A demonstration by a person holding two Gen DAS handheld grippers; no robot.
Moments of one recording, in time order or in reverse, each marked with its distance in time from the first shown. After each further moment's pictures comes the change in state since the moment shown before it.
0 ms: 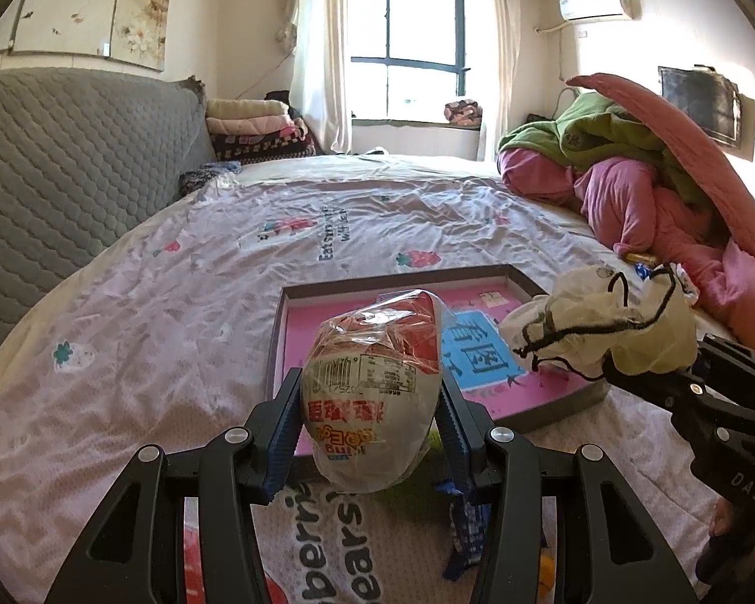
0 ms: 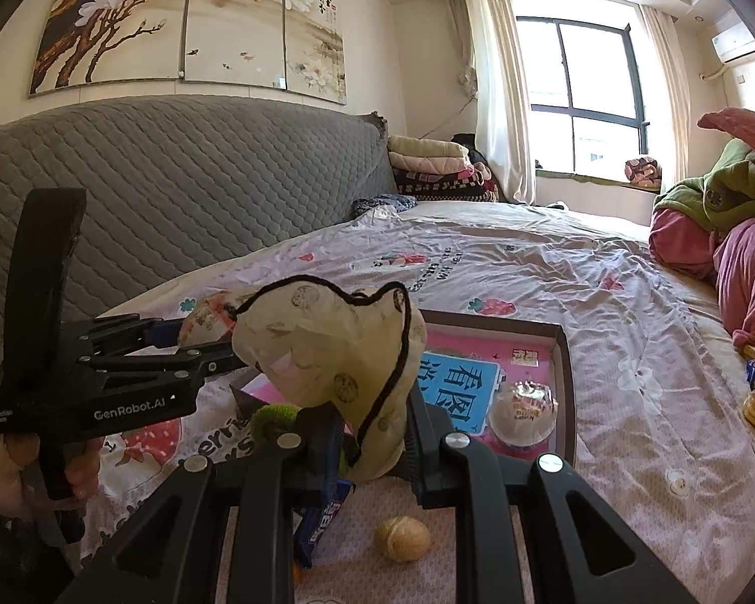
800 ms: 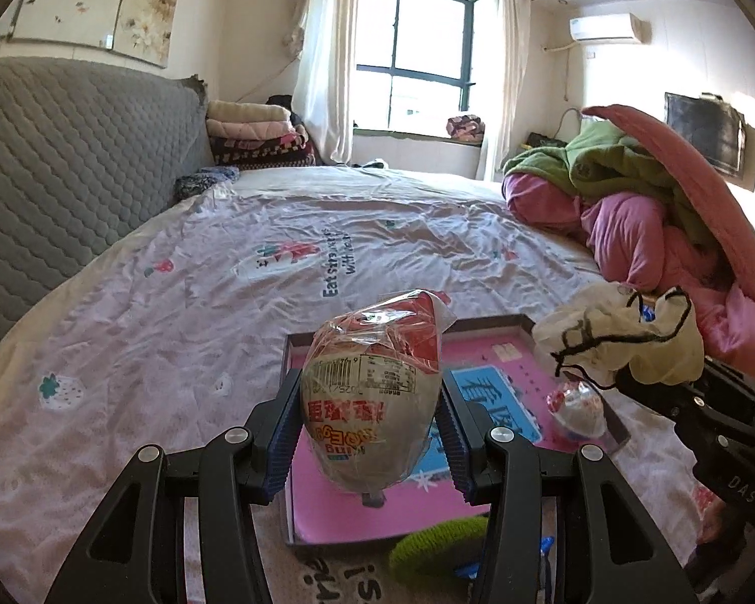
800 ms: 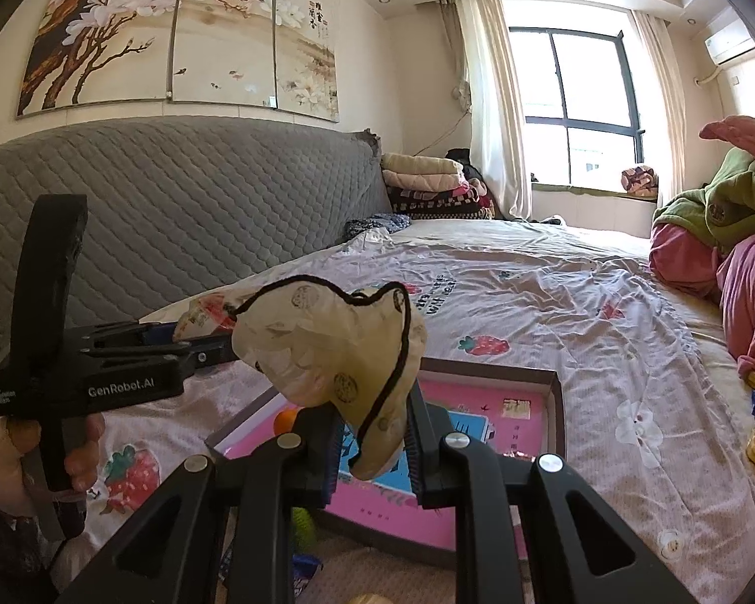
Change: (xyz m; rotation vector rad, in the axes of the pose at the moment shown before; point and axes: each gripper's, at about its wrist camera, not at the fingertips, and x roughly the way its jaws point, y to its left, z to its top) left arm 0.026 0.027 0.050 -0.056 -0.023 -0.038; right arm 0.024 -0.021 0.039 0.017 -0.046 -0.005
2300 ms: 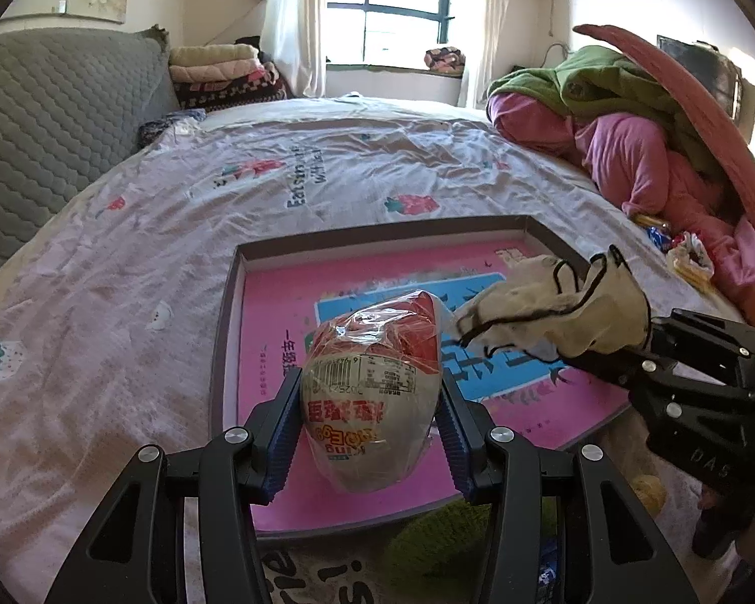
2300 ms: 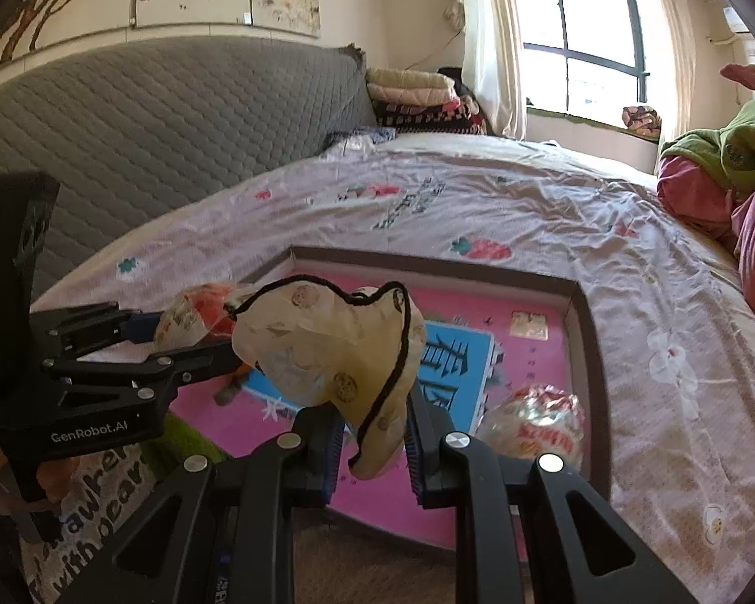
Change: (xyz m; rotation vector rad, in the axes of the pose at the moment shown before) left arm 0.078 -0.014 -0.045 0.064 0.201 -0.045; right arm 0.079 -0.018 -0.042 0.007 0.258 -0.035
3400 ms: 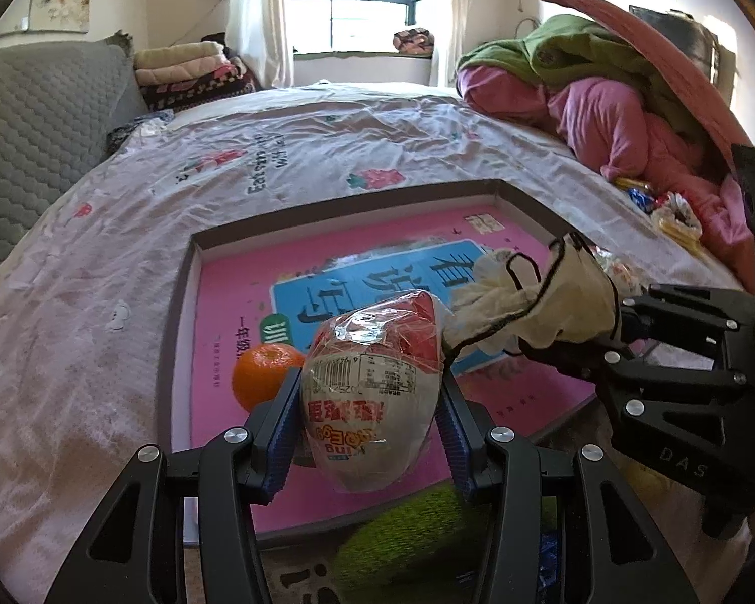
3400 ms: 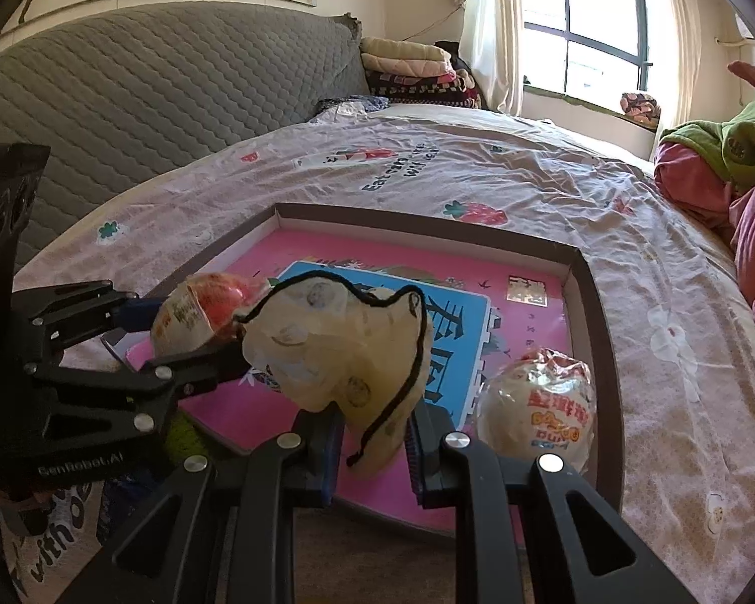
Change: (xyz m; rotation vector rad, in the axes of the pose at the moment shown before) left arm 0.018 -0.022 -0.010 0.086 0.045 -0.044; right arm 0.016 0.001 -0.010 -0.023 0.090 -0.049
